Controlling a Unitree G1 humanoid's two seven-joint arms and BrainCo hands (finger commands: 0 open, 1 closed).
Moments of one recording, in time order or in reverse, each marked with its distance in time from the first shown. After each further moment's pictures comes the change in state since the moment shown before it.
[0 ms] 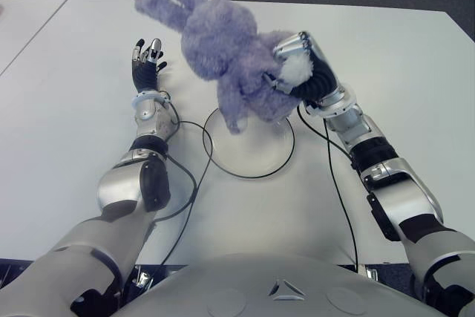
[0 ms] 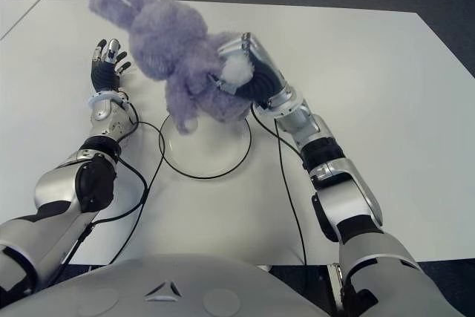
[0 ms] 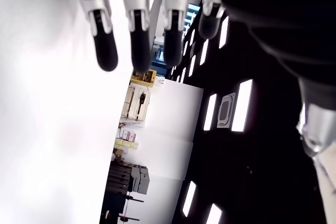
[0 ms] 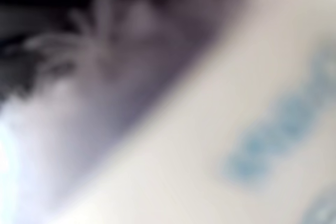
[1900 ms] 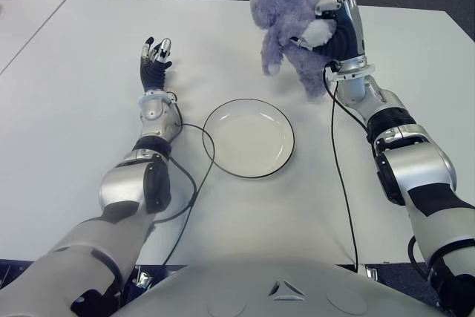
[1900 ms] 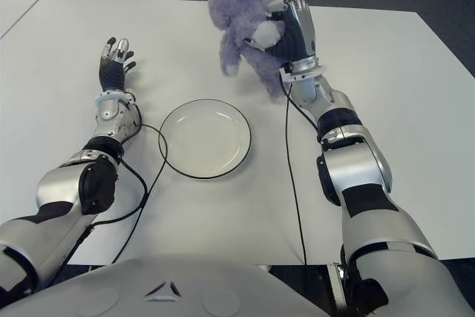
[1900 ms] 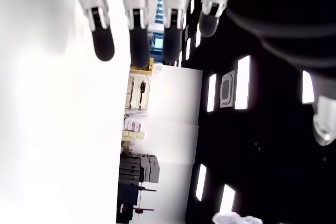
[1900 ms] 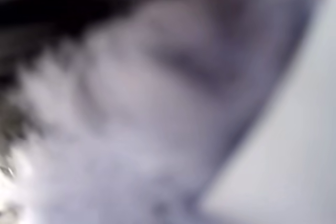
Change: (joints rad) left arm 0.002 -0.003 -0.073 0.010 0.067 -0.030 0.045; right arm -0.291 -0.044 -0.081 0.479 -0.424 0.250 -0.621
